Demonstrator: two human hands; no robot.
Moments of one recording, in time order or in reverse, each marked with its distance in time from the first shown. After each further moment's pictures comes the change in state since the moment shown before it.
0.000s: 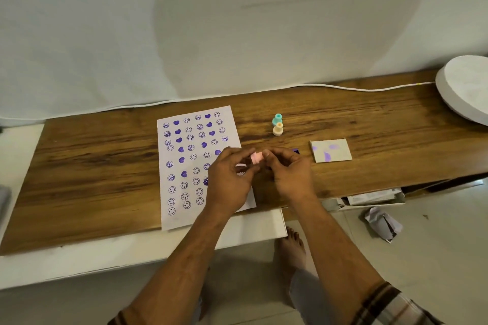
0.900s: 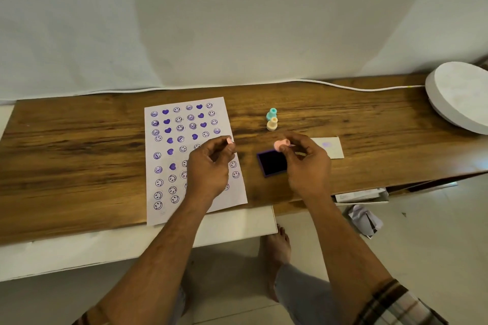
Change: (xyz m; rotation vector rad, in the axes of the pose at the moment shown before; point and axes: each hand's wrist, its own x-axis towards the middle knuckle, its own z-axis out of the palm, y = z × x) left_hand 0.012 -0.002 -0.014 -0.347 0.070 -0.286; right_hand 0.021 0.008 -0.039 -0.258 0.165 -0.181
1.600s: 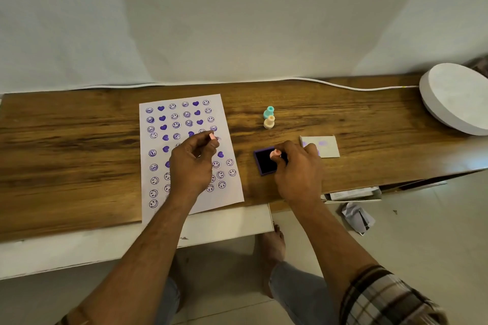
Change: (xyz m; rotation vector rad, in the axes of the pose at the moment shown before) left_hand 0.005 0.005 -0.021 0.120 0.076 0.015; right_hand -0.006 0.016 0.005 -0.718 0.013 -0.356
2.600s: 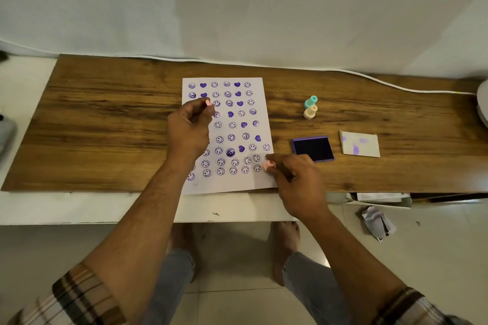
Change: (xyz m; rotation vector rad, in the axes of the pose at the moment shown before) left_hand 0.039 -0.008 -0.071 -0.149 0.130 0.053; right_hand -0.053 -0.045 0.019 0.407 -0.244 -0.121
